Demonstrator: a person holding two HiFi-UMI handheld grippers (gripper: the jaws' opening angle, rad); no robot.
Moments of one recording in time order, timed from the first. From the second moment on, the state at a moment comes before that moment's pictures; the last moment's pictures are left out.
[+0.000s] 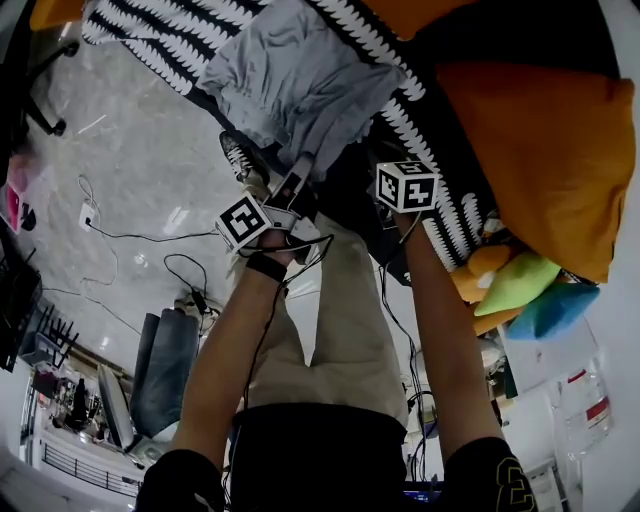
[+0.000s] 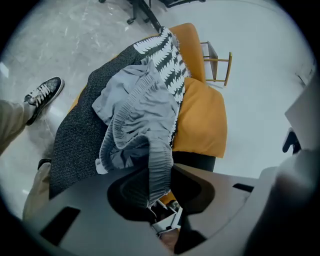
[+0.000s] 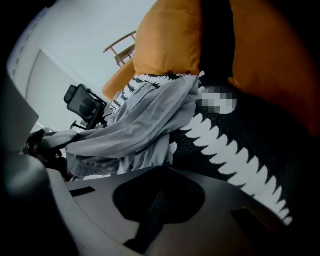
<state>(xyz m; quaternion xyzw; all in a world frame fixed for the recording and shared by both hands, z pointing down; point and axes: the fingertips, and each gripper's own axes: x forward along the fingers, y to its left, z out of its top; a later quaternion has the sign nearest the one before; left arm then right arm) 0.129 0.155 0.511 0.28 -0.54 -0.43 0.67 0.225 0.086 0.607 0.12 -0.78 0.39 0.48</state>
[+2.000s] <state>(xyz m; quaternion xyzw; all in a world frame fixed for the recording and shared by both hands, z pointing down) 0.280 0.145 0.624 0.22 -0.55 -0.16 0.79 0.231 -0.073 0.588 0.13 -0.82 0.31 0.47</state>
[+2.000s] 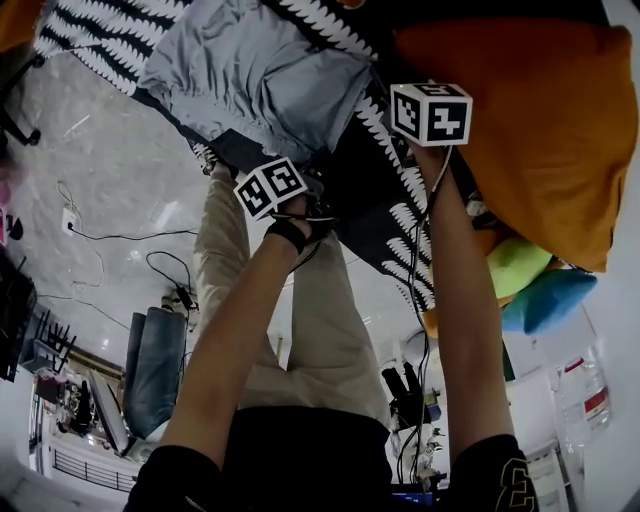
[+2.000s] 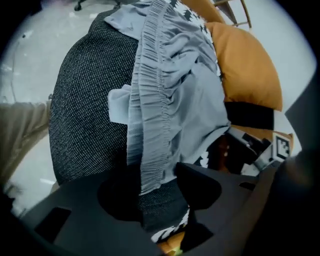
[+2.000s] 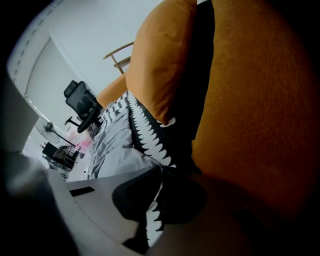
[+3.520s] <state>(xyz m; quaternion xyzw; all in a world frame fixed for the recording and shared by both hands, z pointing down) 0.046 0.209 0.466 0.27 -0.50 -0.34 0.75 0.074 -0.026 0.467 0.15 -0.79 0.37 0.47</state>
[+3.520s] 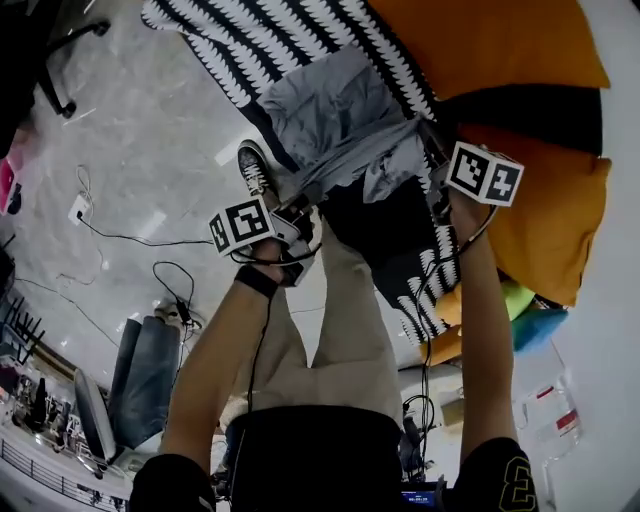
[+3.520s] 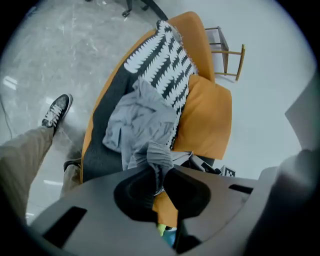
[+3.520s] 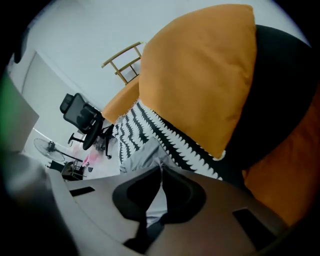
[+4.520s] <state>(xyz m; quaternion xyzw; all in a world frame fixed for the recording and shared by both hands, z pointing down) -0.121 0.225 0.519 0.37 -0.65 -0.25 0.62 0.125 -0.054 0.548 0.17 -0.81 0.32 0.46</state>
